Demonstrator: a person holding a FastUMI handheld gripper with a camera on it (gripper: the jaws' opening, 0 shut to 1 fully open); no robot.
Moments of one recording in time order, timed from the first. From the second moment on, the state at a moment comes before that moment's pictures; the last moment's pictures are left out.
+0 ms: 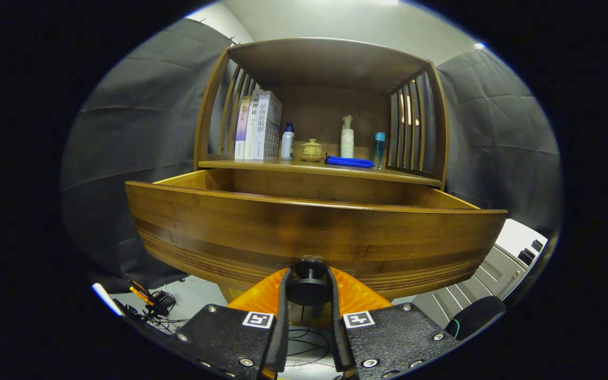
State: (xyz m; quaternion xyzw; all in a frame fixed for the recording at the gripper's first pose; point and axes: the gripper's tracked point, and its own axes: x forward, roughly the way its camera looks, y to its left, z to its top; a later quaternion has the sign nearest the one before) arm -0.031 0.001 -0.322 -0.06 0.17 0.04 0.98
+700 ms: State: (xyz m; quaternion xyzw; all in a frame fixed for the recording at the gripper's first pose) arm -0.014 0.007 -0.219 -0.01 0.10 0.06 0.99
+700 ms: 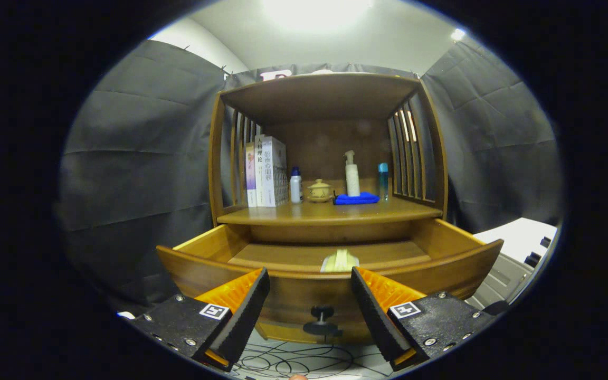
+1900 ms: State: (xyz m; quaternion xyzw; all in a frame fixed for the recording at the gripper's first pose) arm 0.134 -0.025 -0.309 -0.02 0.41 -0.06 0.91
